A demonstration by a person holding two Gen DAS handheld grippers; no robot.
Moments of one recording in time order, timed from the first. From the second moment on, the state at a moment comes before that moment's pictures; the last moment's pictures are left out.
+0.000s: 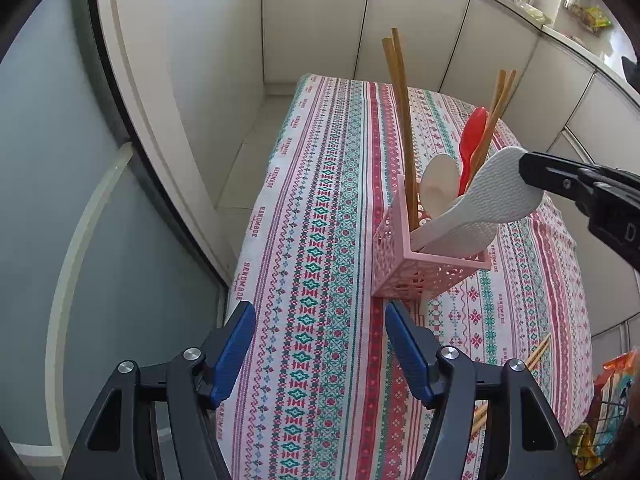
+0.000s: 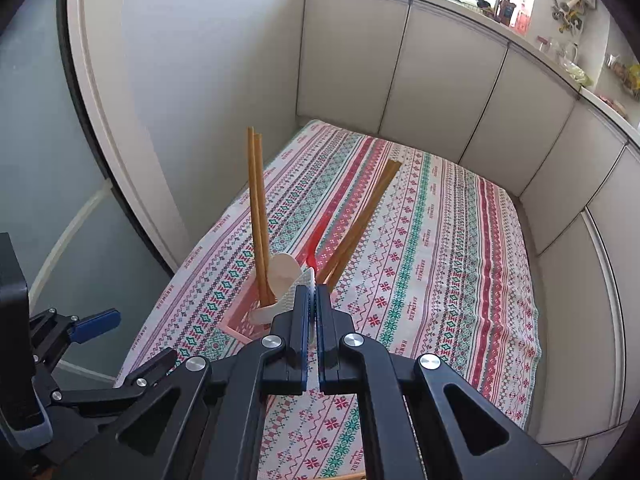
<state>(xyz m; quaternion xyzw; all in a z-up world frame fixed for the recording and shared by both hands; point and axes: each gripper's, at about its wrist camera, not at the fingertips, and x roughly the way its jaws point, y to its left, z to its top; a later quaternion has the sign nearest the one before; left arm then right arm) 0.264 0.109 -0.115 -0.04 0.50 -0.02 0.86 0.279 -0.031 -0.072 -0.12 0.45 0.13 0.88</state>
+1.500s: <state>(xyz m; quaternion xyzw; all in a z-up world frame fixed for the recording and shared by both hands) 0.247 -0.037 -0.163 0.06 0.58 -0.17 0.80 0.209 -0.277 -0.141 0.09 0.60 0.03 0.80</state>
